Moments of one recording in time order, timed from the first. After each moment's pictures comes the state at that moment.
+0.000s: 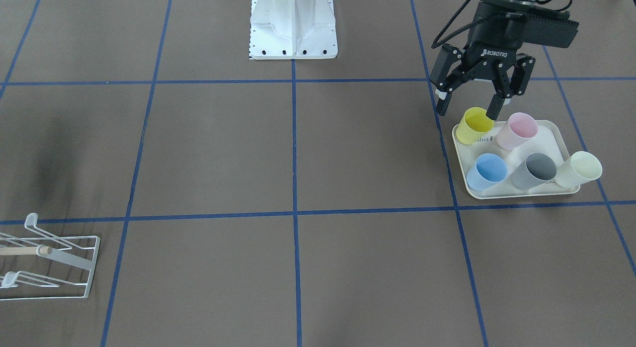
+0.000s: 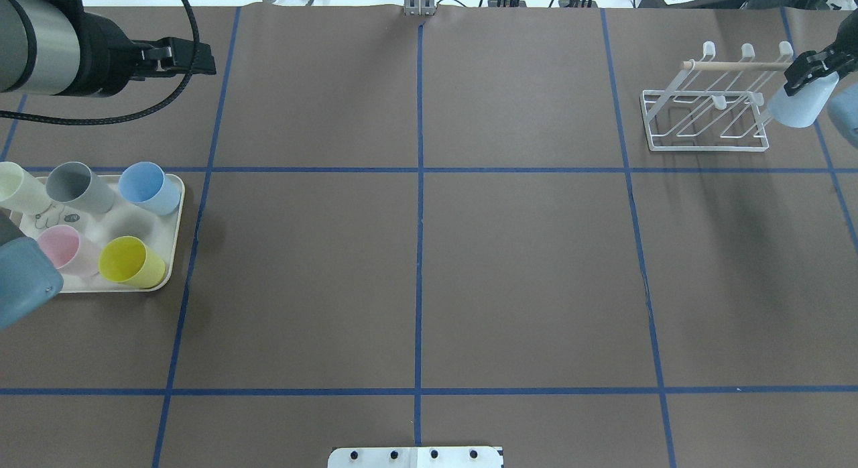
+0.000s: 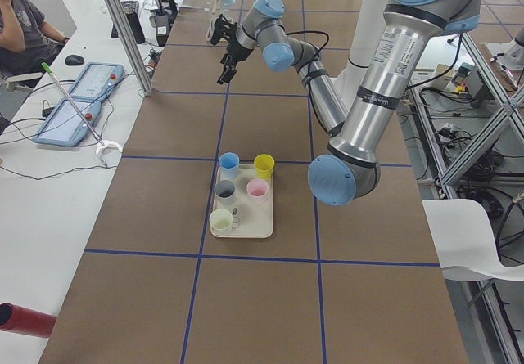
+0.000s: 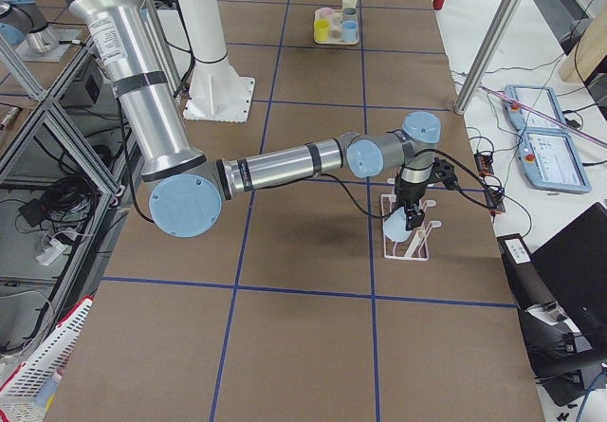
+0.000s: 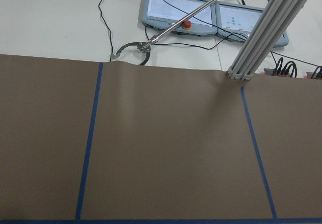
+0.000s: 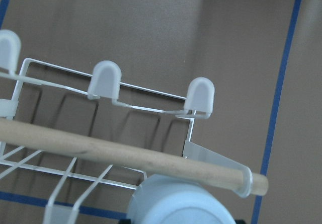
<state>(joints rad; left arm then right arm) -0.88 -1.96 -2.17 -1.66 -1.73 -1.08 1.30 -1.22 1.46 -1.49 2.14 0.19</state>
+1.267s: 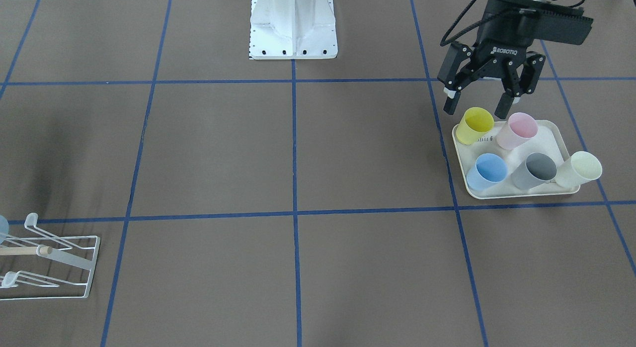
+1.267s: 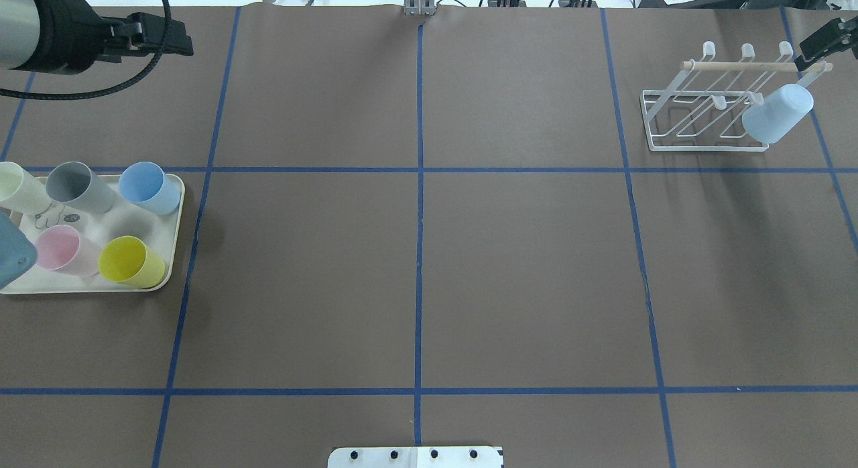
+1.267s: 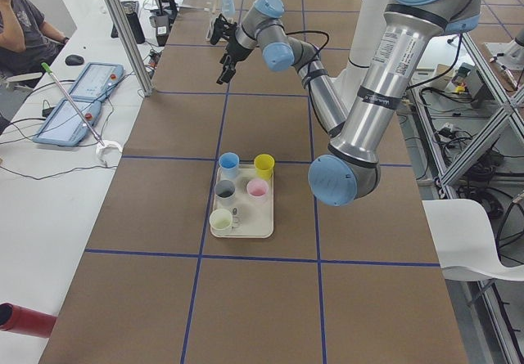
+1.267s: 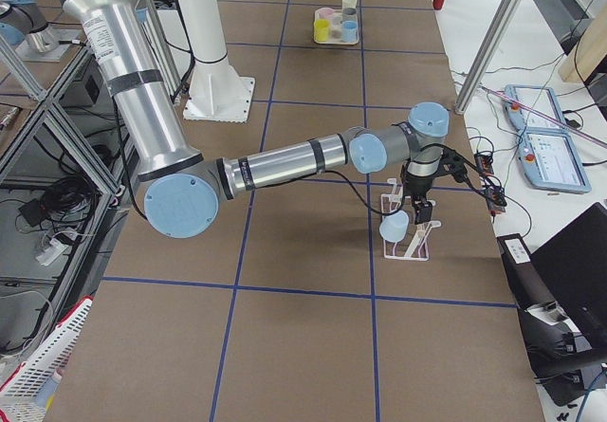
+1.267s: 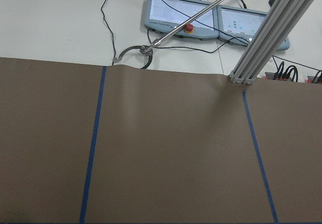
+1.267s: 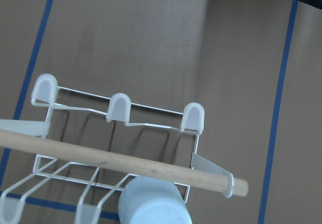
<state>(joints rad) -0.97 -1.95 -2.17 -1.65 -1.81 -1.02 1.38 -1.21 1.50 -1.50 2.24 0.19</state>
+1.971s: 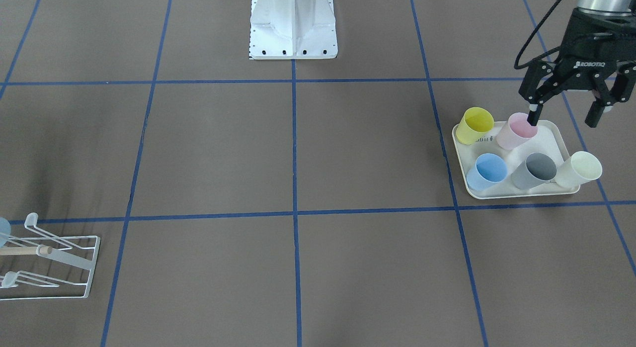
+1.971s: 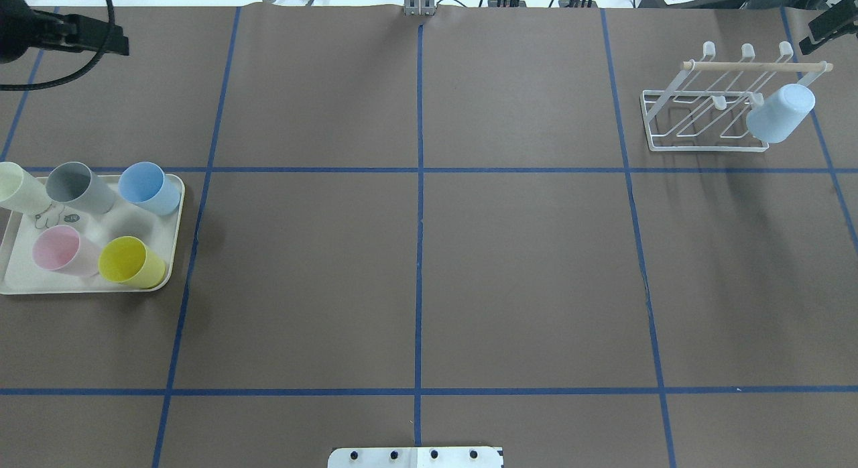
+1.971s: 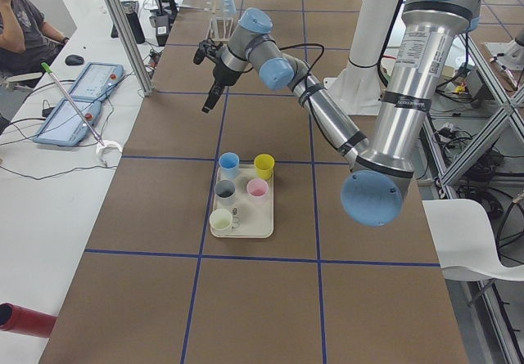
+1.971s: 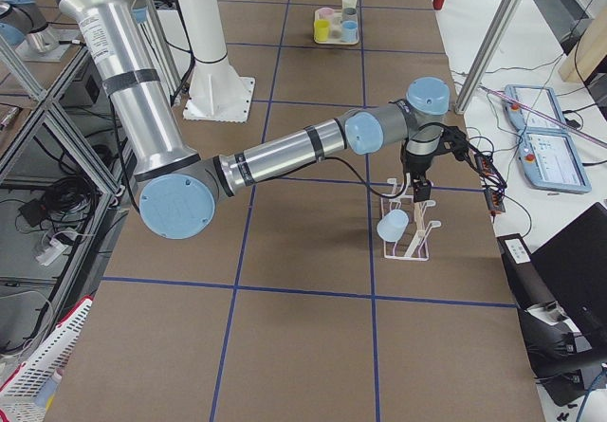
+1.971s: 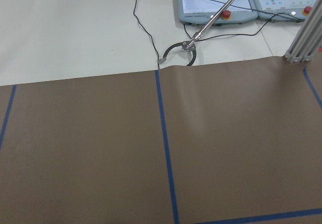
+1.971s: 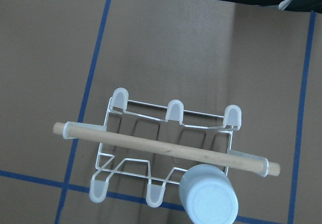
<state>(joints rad) -1.11 -1.75 -2.14 -1.63 -1.87 -0.61 1.41 -1.20 1.66 -1.63 2.32 0.24</state>
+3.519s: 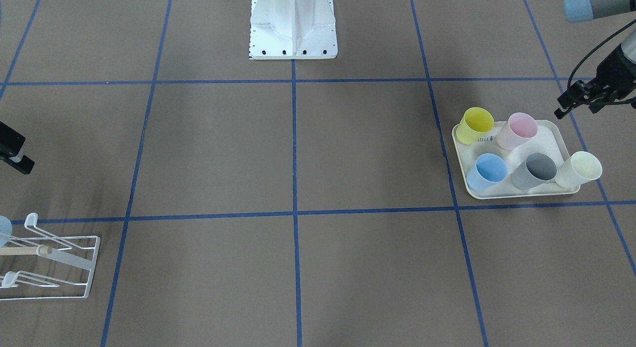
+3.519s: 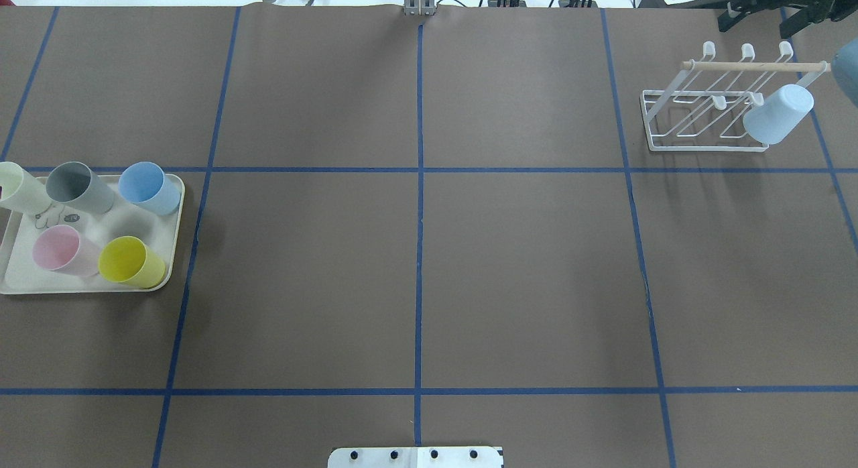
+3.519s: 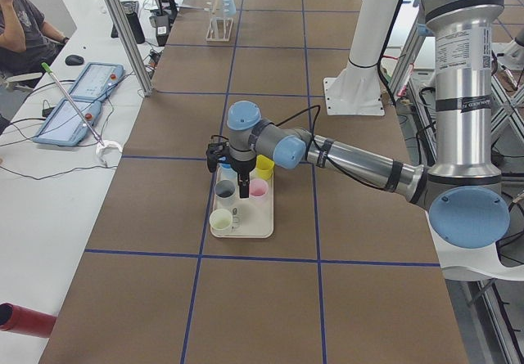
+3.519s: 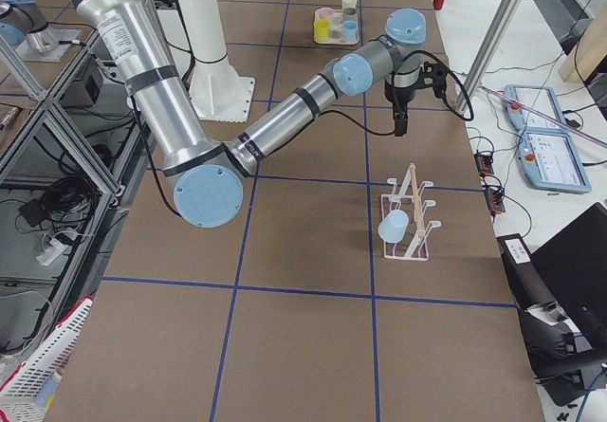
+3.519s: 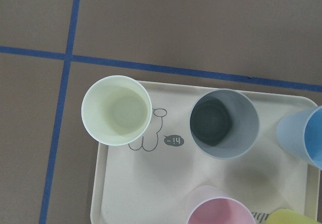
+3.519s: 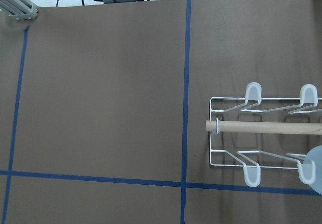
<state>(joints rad) -1.16 -1.42 -1.93 -1.87 -2.25 -0.81 1.28 -1.13 1.83 -1.67 2.36 0.61</state>
